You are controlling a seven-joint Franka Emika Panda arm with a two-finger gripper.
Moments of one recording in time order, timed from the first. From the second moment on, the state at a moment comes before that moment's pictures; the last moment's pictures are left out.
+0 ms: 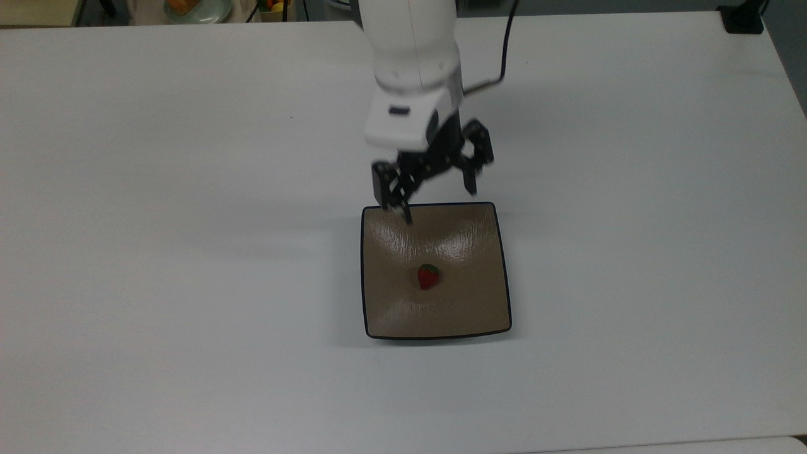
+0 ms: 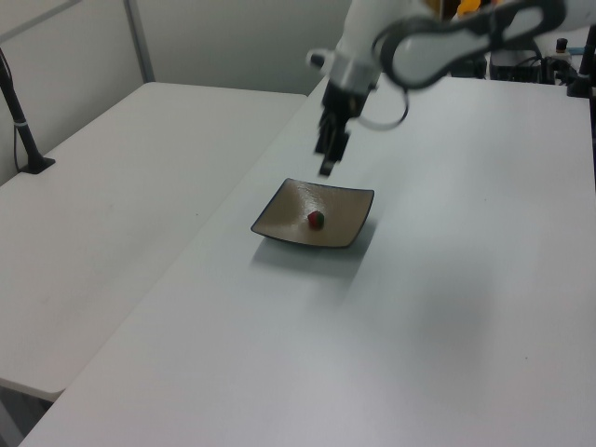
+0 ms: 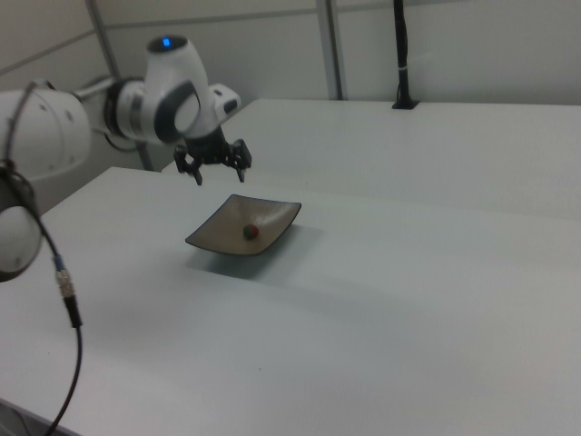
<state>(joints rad) 0.16 0.40 0.10 -1.48 0.09 2.19 -0.33</state>
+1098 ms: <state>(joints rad) 0.13 -0.02 -0.09 -1.57 0.09 1.60 0.05</state>
